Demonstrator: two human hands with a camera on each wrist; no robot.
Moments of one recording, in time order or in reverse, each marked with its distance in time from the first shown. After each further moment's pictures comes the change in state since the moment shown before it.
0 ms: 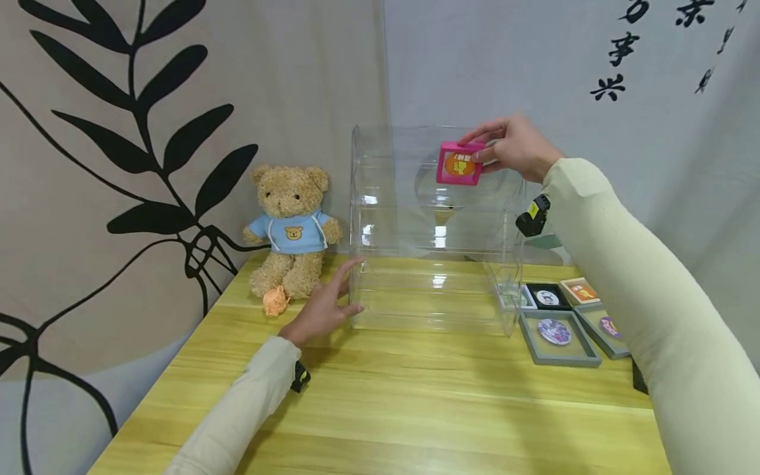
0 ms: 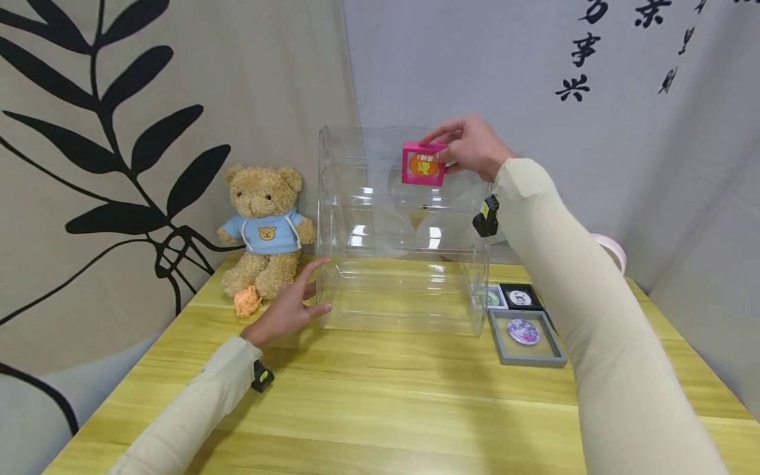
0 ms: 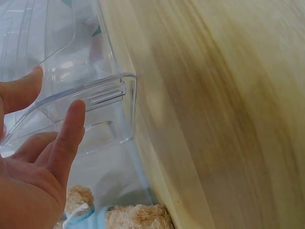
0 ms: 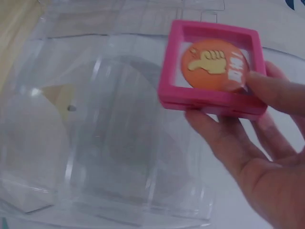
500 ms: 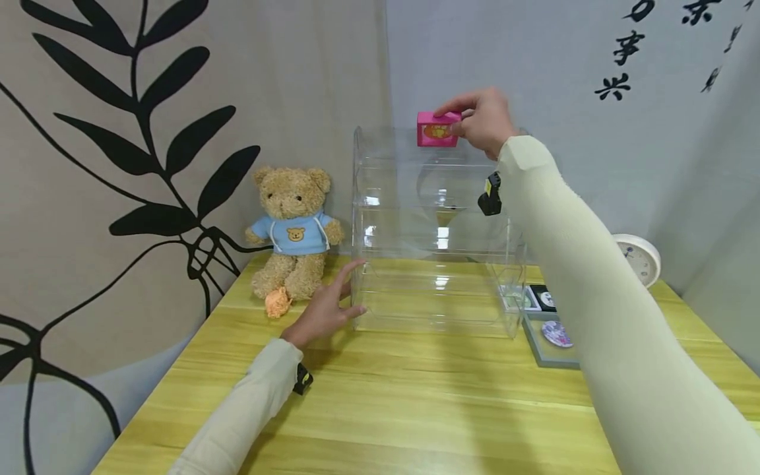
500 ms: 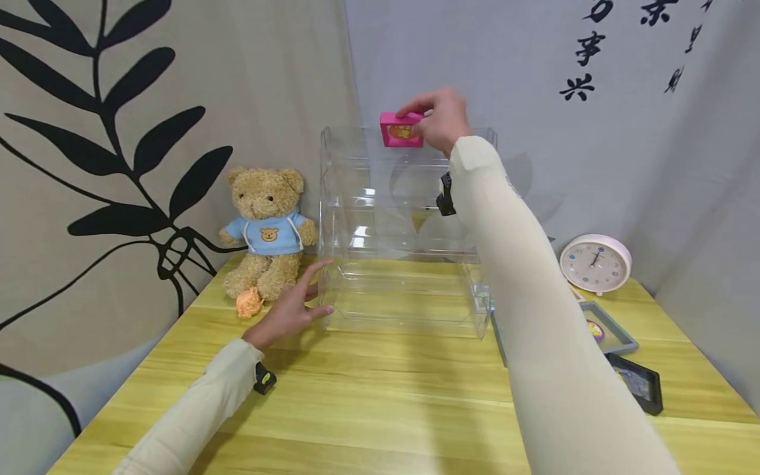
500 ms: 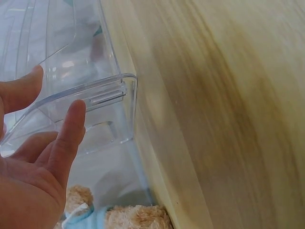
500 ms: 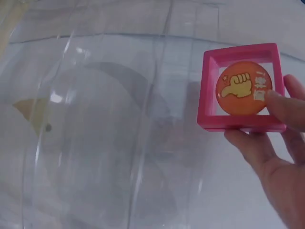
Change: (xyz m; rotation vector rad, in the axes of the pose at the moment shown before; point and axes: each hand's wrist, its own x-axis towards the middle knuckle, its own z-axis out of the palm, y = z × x) left_hand 0.001 0.000 0.001 0.006 0.016 0.037; right_hand 0.045 -0.034 0.028 -0.005 0.260 -0.019
